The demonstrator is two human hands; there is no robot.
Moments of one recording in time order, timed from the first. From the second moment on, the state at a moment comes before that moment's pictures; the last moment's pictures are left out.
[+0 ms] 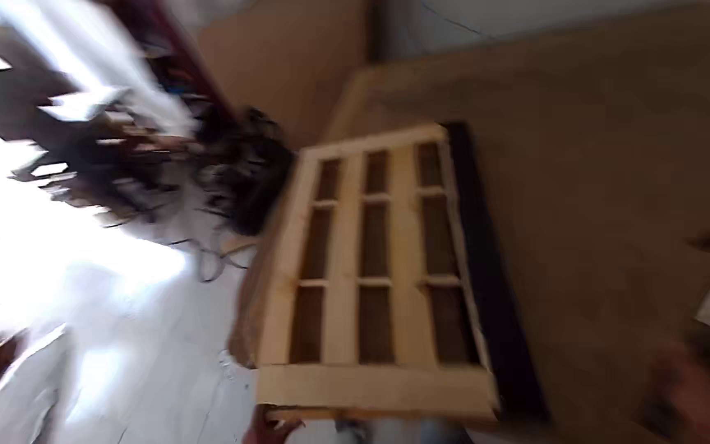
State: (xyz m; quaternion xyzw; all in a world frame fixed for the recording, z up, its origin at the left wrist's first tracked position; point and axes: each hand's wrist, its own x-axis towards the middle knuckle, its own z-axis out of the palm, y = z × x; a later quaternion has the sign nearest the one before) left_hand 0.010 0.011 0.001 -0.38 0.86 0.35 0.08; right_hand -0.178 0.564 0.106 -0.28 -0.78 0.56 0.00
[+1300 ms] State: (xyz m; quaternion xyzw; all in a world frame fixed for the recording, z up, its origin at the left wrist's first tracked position) left_hand -0.003 -0.022 -0.021 -0.32 0.53 0.77 0.17; right_hand 0.023 0.259 -0.013 -0.46 -0.18 0.85 0.19
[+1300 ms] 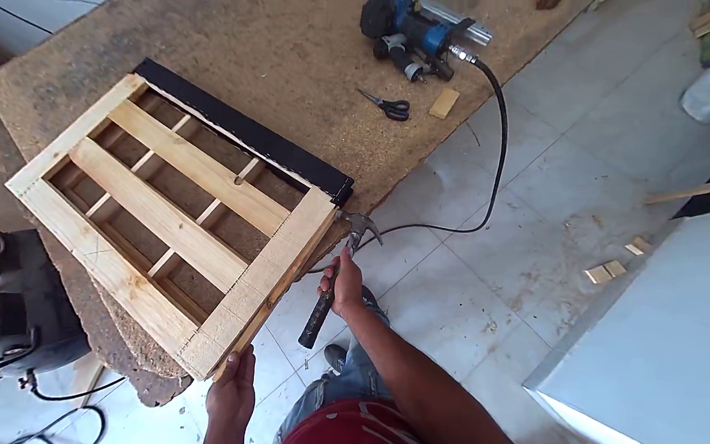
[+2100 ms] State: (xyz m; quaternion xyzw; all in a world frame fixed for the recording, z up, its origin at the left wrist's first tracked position) left_hand 0.076 -0.099 -0.103 -0.36 0.52 0.73 0.25; right_hand 0.103 0.045 0.063 0.14 -0.86 0.20 -0.45
